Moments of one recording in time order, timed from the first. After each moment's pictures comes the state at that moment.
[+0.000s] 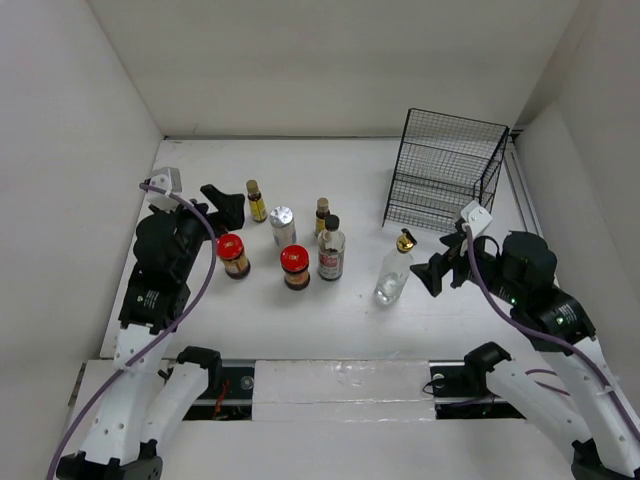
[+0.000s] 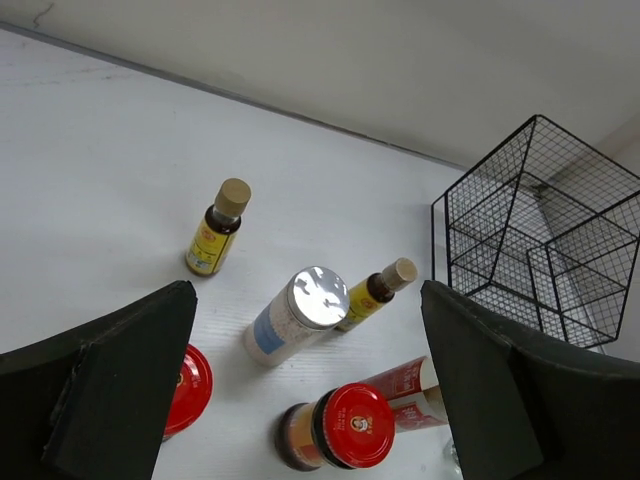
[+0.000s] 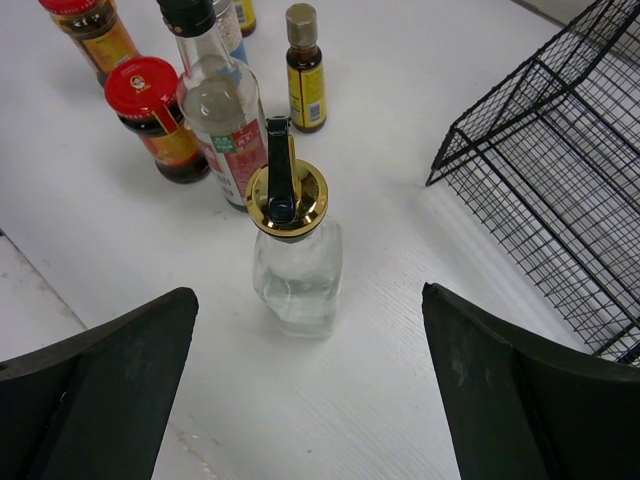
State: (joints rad) left arm -0.20 0.69 0.89 -0.31 -0.02 -0.47; right arm 0.46 0.59 0.91 -0.62 -0.26 -0.08
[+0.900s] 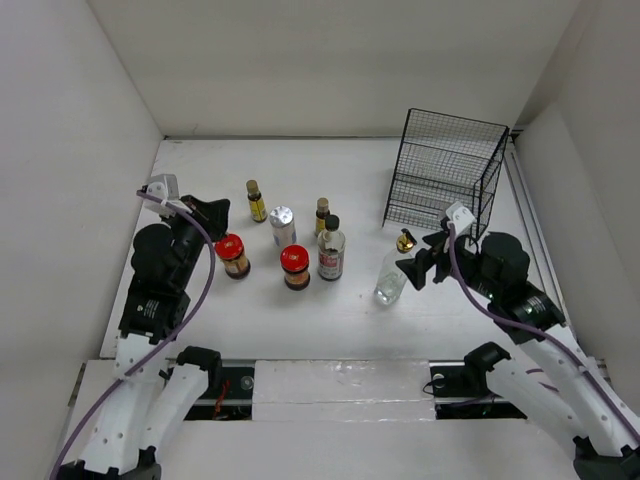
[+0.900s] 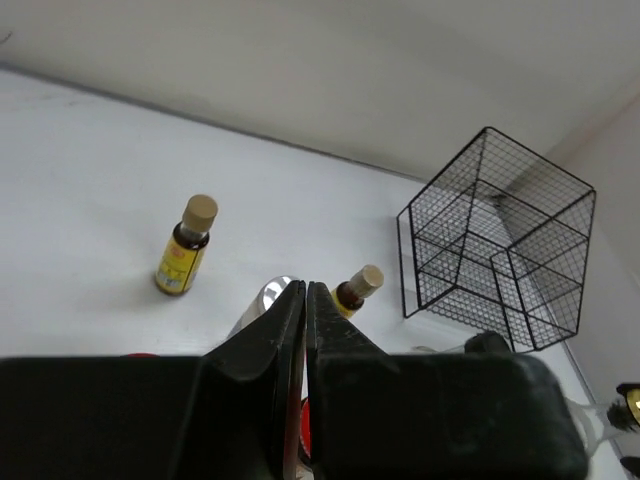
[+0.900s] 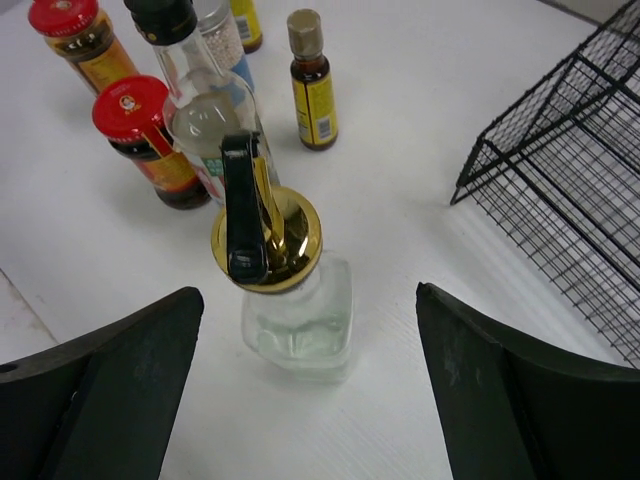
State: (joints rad) left arm -0.21 0.61 0.83 -0.23 0.03 -0.47; right arm 0.47 0.61 0.72 -0.38 -0.26 -0.01
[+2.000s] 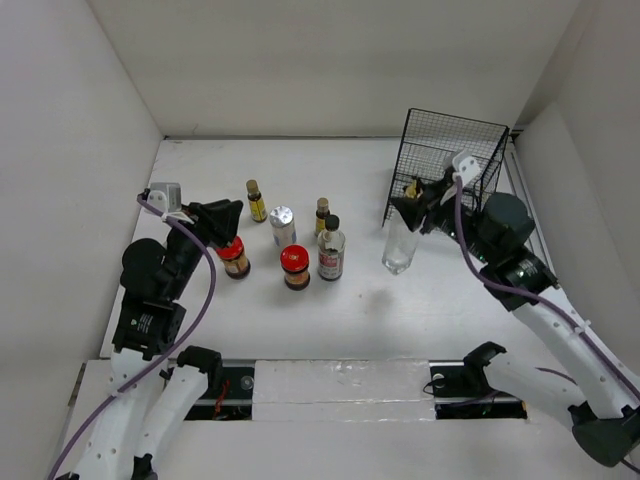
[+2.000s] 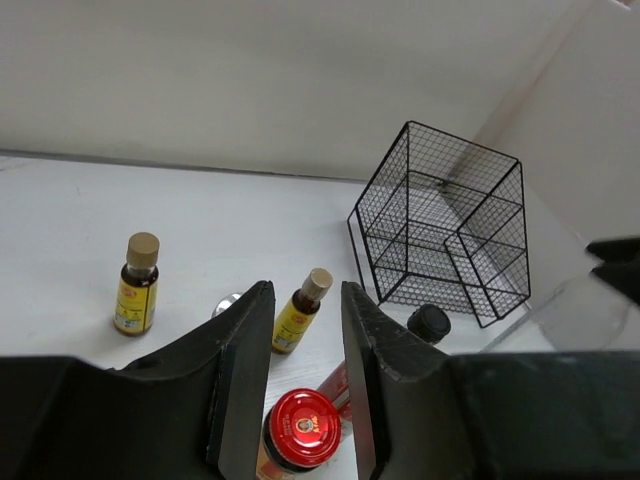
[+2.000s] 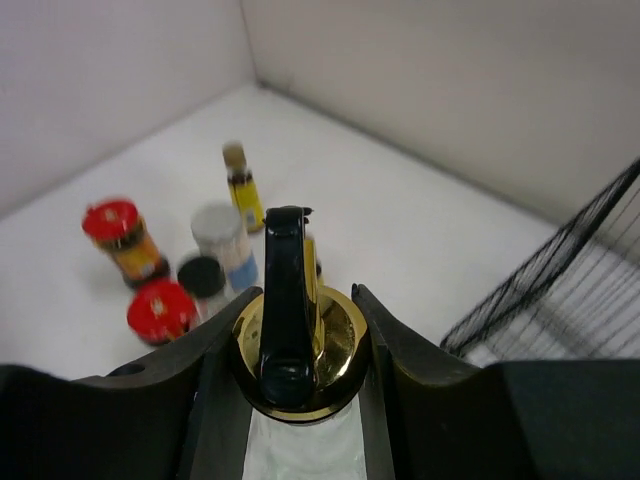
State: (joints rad) left arm -0.25 0.56 0.84 -0.18 0.12 -0.43; right arm 0.53 0.84 0.89 -0.08 -0.20 0.04
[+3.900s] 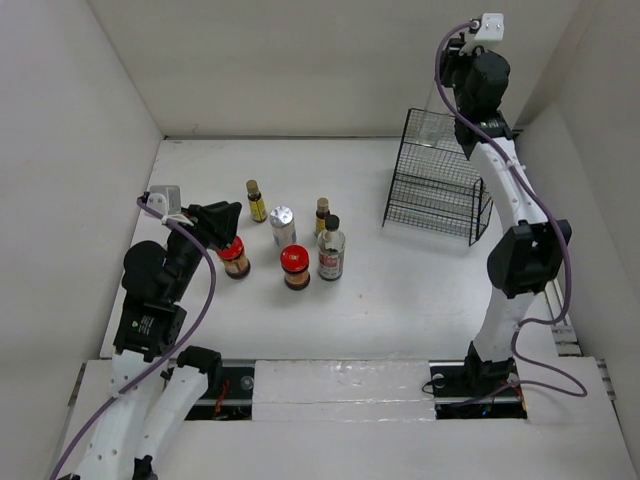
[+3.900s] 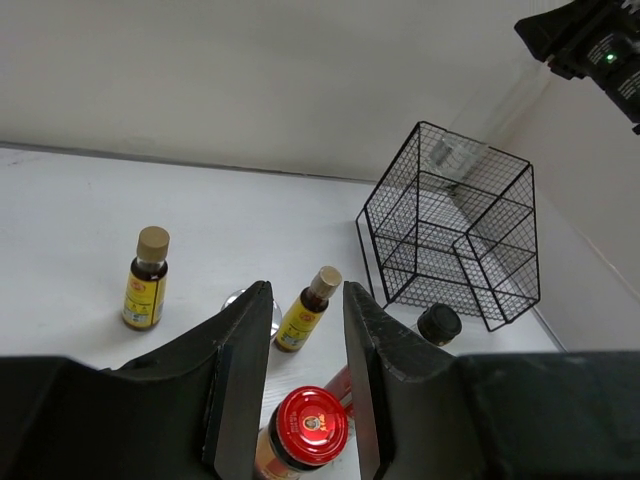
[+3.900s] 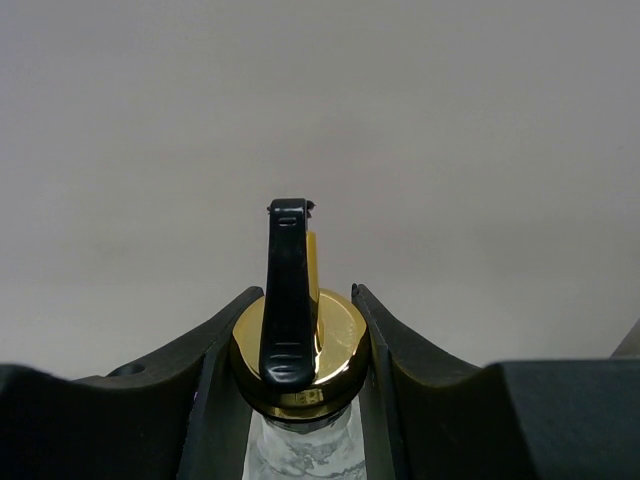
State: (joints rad) left arm -0.25 0.55 0.82 -0.18 0.10 -0.42; right arm 0.13 1.91 1.98 0.14 0.12 0.02
